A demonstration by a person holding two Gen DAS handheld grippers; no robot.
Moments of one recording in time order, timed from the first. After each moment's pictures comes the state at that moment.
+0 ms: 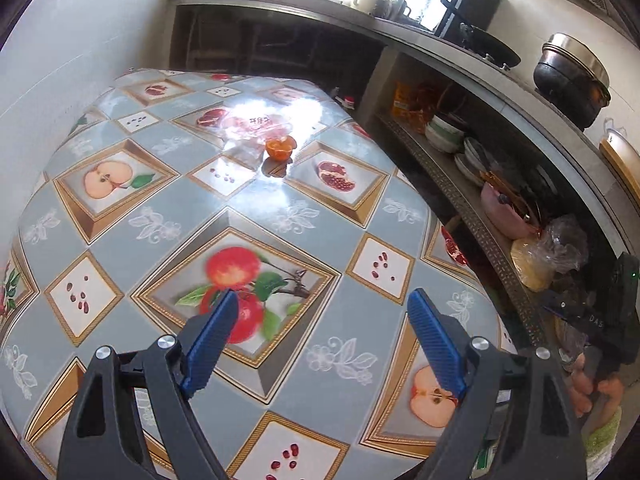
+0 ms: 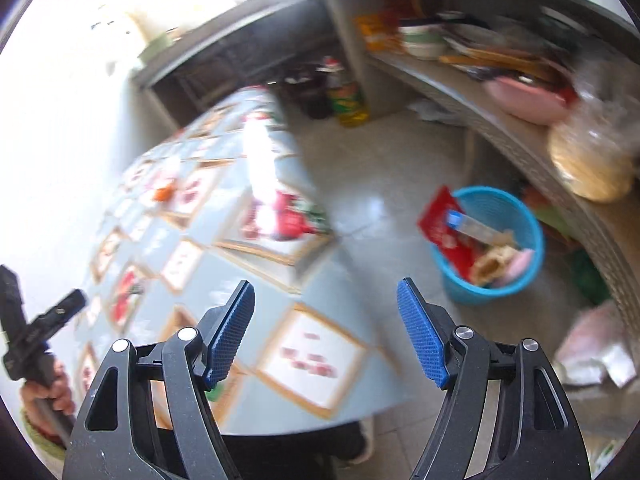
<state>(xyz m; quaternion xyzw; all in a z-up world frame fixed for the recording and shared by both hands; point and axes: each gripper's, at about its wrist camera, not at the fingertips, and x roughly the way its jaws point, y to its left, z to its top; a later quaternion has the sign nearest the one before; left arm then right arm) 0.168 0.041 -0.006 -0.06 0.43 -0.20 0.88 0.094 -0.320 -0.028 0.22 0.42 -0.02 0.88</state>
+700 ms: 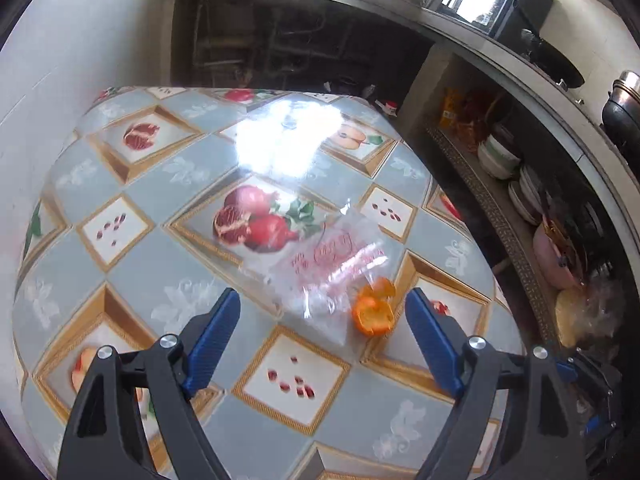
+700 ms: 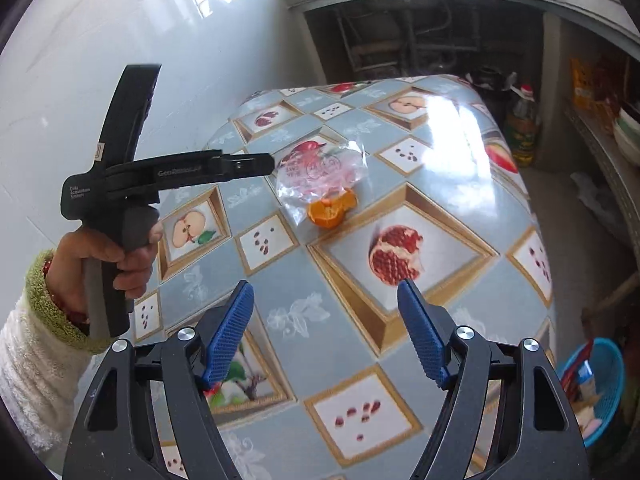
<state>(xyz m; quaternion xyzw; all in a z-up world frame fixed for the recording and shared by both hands) 0.418 0.035 0.003 -0.02 0.47 -0.17 0.87 0.310 -0.153 -0.007 0.07 0.44 0.19 0.87</state>
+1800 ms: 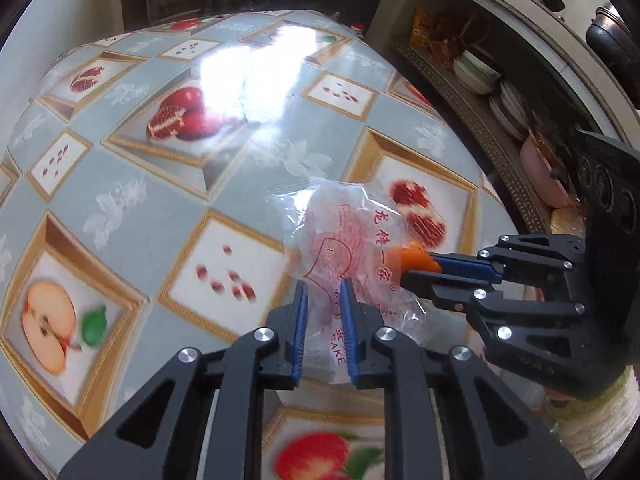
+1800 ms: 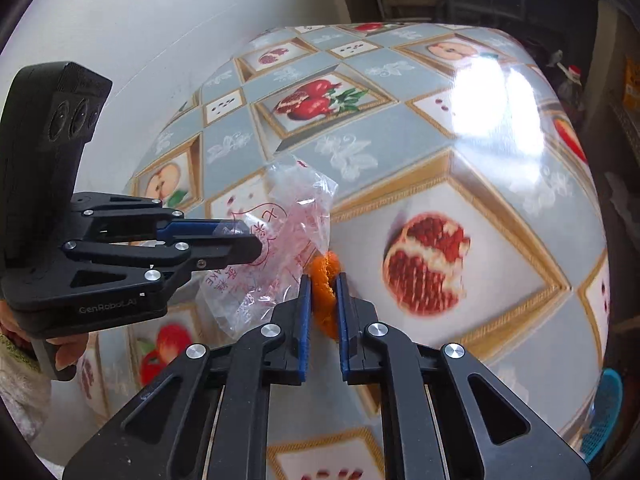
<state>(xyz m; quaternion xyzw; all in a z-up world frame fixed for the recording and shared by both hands) 0.339 0.009 -0.039 0.01 0.55 -0.23 0.80 0.342 -0.131 -0.059 0.04 0.52 0.25 0.82</state>
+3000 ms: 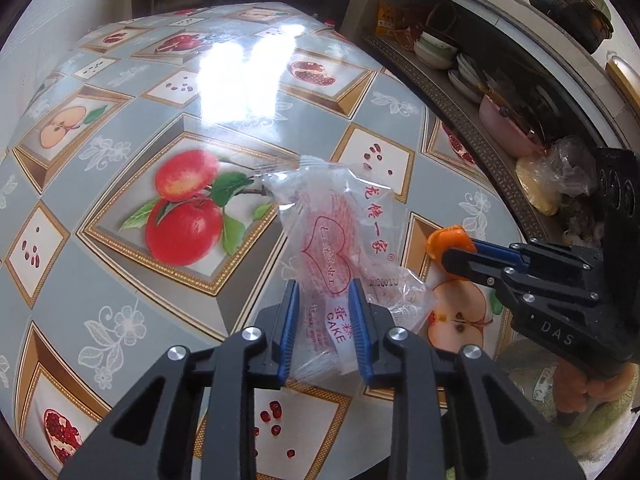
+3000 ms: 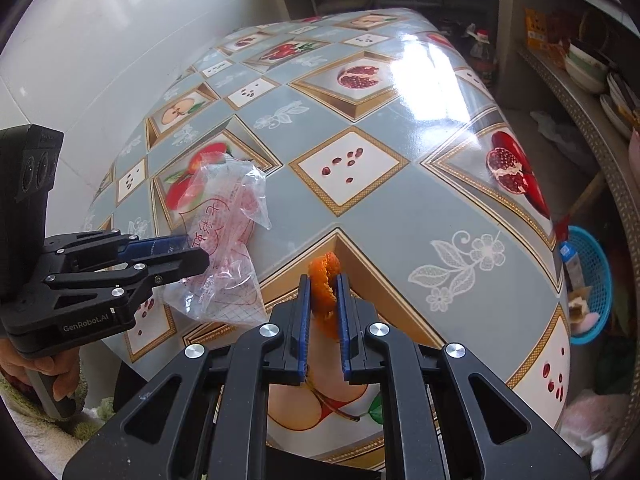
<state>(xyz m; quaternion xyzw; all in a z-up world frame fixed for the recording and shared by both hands) 0.153 0.009 -0.069 0.01 0.52 -0.24 0.82 0.136 -0.161 -0.059 0.06 0.50 0.13 0.85</state>
